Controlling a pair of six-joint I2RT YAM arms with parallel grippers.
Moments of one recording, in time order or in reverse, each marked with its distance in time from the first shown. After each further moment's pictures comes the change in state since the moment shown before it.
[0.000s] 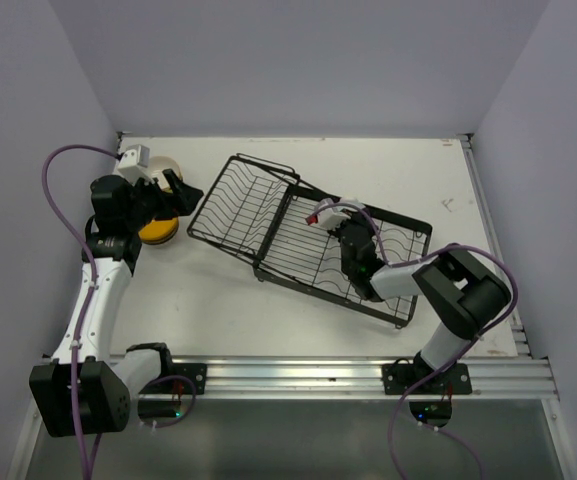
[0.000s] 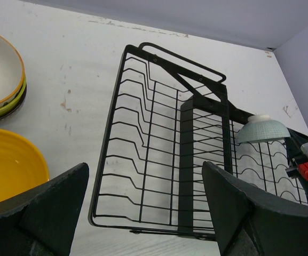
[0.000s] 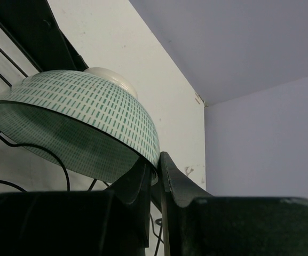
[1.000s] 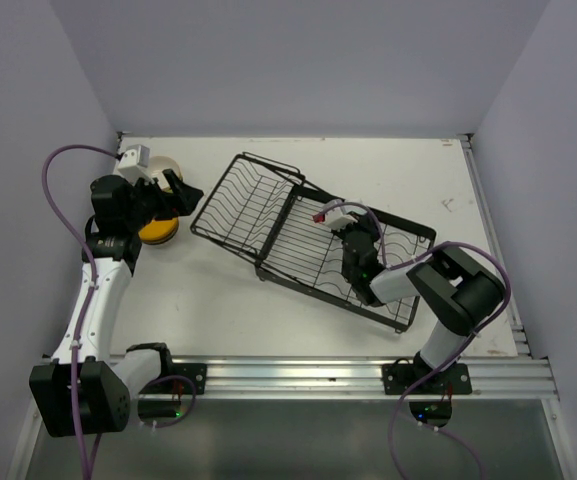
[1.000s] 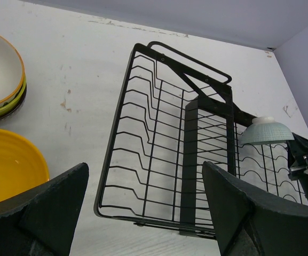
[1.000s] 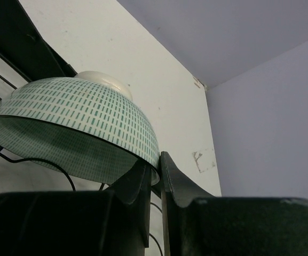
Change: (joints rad) left arm 0.000 0.000 0.000 0.000 0.000 0.000; right arm 0.005 0.032 -0.056 0.161 0.076 0.077
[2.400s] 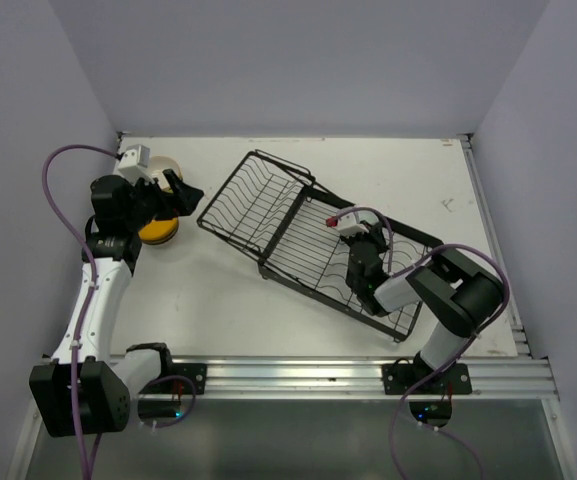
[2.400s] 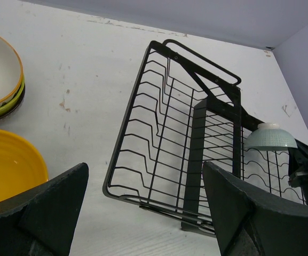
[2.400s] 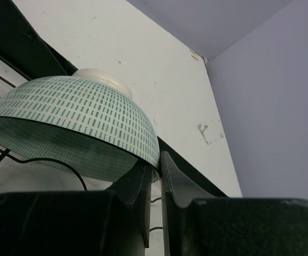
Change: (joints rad) left arm 0.000 0.000 0.000 0.000 0.004 0.000; right arm 0.012 -0.016 -0.103 0.090 0.110 0.163
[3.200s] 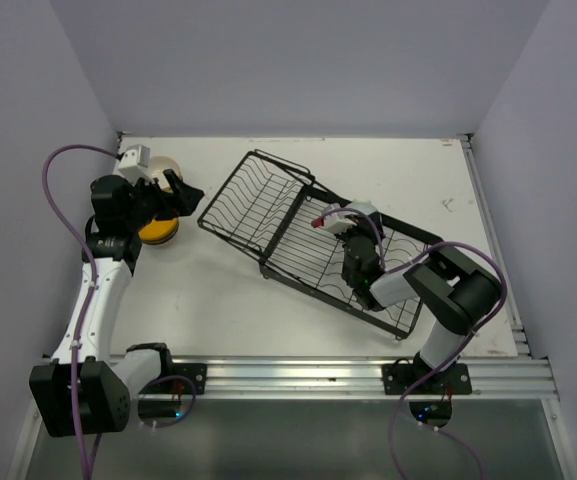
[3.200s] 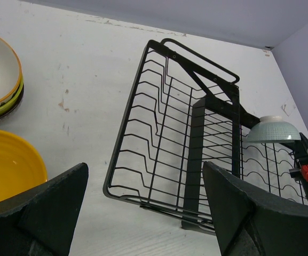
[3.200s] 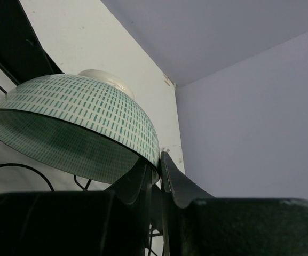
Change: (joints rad) left arm 0.000 0.000 0.000 0.000 0.005 0.000; right arm 0.008 0.031 0.066 0.018 -0.032 -0.323
